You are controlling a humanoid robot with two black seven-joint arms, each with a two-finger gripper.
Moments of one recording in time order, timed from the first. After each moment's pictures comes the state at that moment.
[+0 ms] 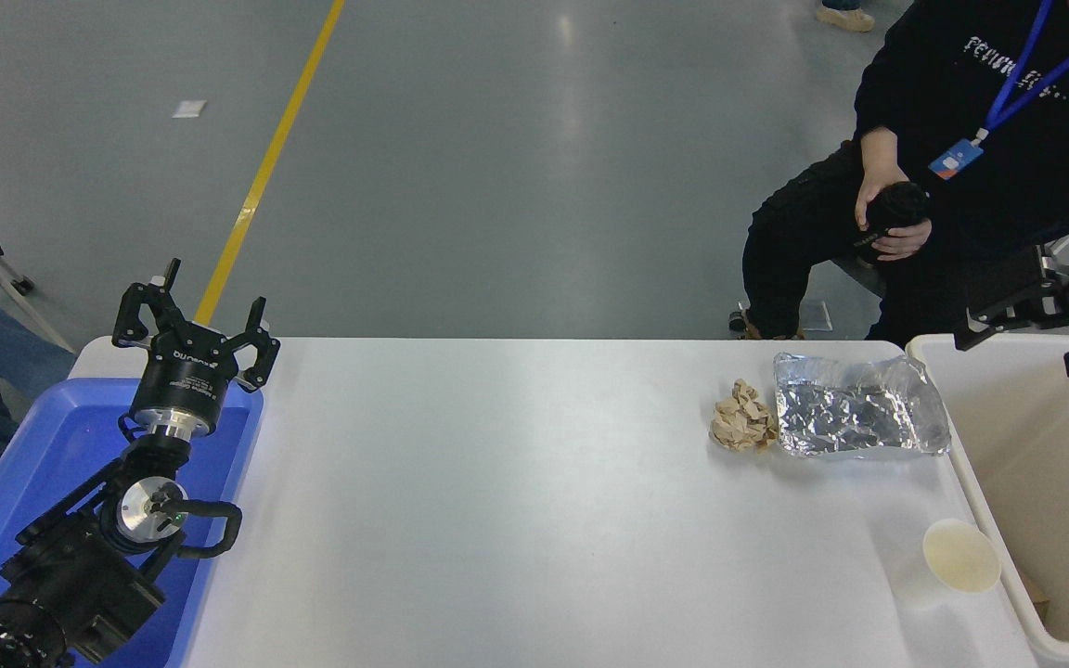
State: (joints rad) left arm -0.54 0.24 -0.94 -0.52 0.00 -0.56 -0.50; right arm 2.43 -0.57 -1.57 1.45 -0.35 0.77 0.23
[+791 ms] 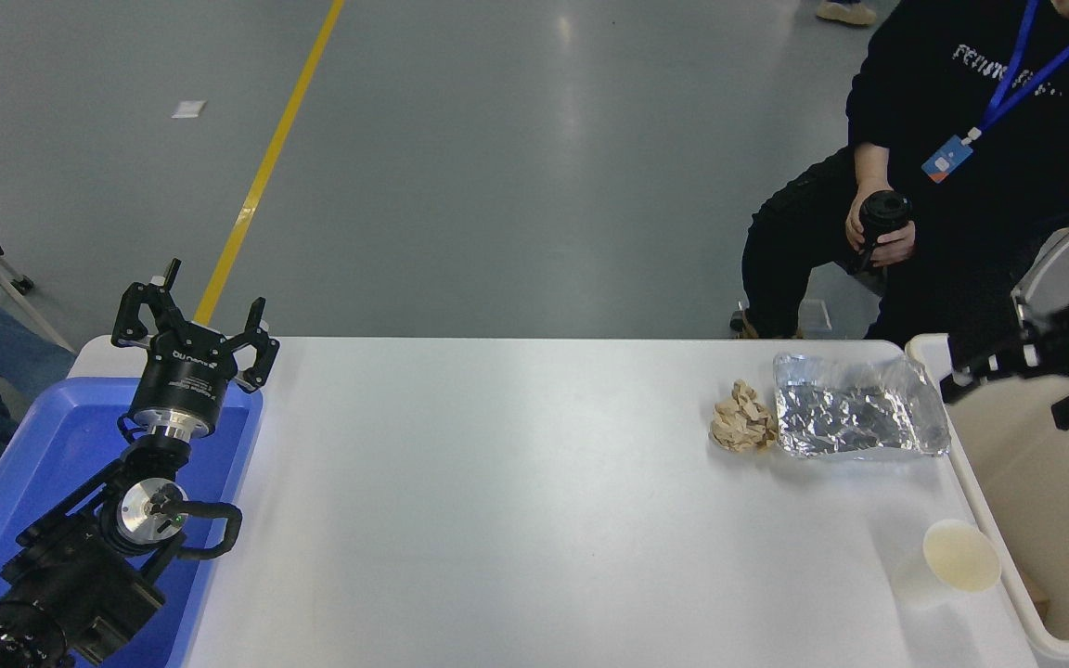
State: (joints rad) left arm -0.54 0.24 -0.94 -0.52 0.00 -0.56 -0.50; right arm 2.10 -0.59 -1.55 1.40 -0.36 0.64 0.22
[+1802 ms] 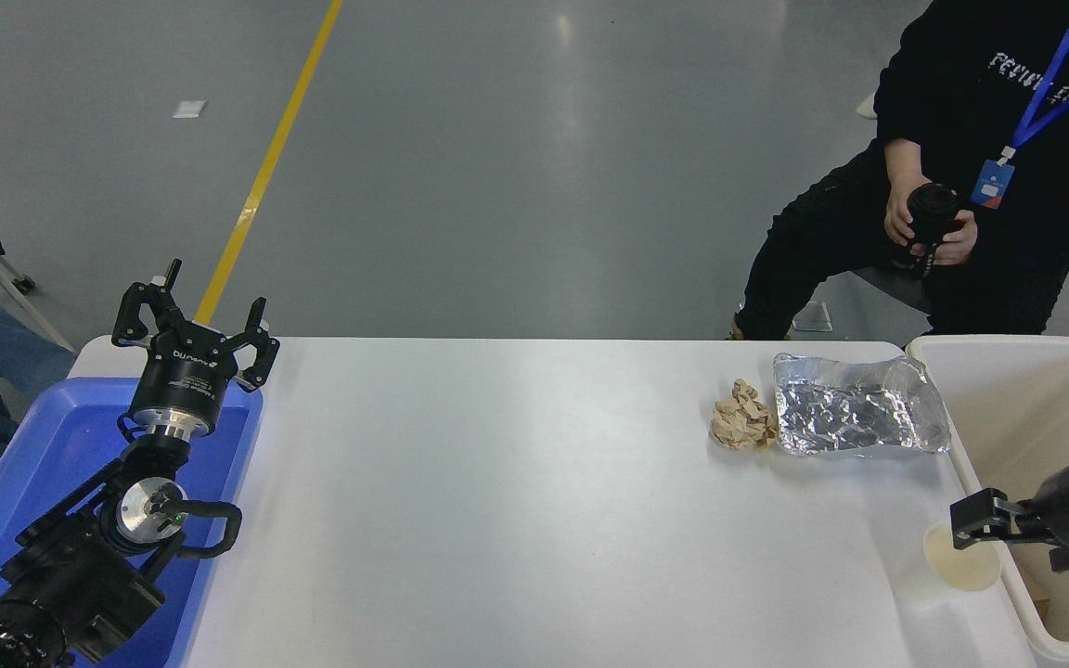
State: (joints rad) left arm -0.54 0.24 -0.94 -0.52 0.00 -0.56 -0.50; right arm 1.40 -0.59 -1.39 1.08 -0.36 0.30 0.23
